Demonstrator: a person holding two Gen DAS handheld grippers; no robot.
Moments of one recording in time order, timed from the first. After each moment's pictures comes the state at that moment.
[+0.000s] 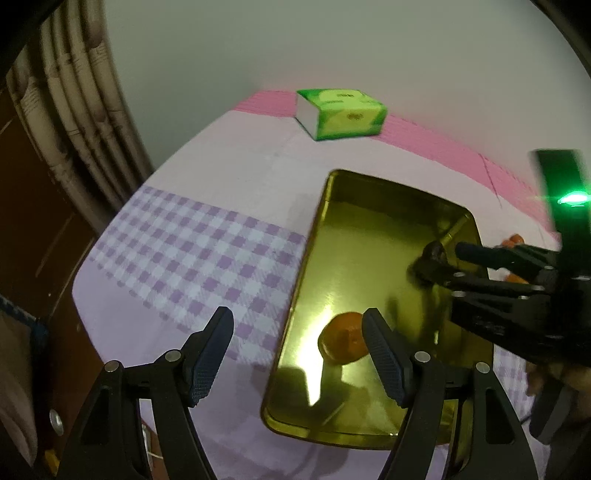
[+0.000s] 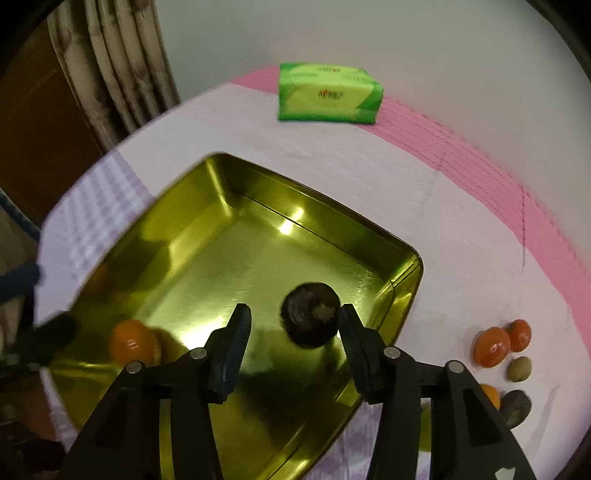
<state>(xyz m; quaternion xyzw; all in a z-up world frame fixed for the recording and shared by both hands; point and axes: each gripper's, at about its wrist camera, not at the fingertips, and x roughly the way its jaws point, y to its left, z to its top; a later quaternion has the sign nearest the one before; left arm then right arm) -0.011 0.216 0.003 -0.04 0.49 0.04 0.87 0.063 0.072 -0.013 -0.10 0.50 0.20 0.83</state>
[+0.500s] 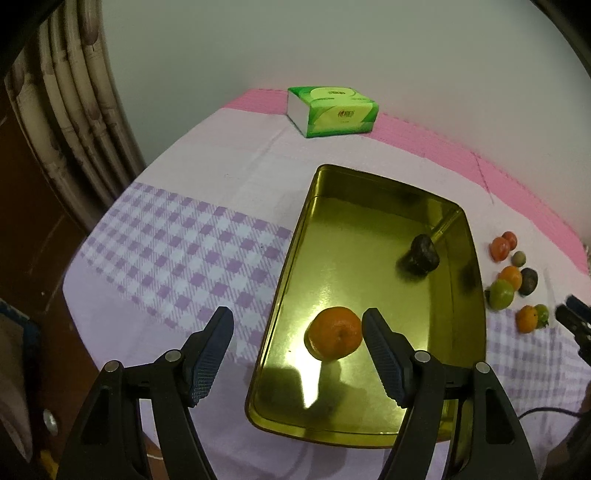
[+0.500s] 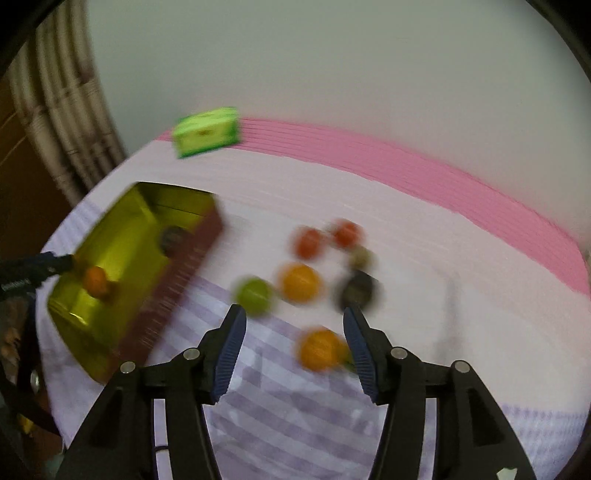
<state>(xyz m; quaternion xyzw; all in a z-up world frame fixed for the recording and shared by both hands) -0.014 0.212 0.001 -0.05 0.49 0.03 0.87 -0.022 -0.114 0.021 -0.03 0.47 0.07 0.88</state>
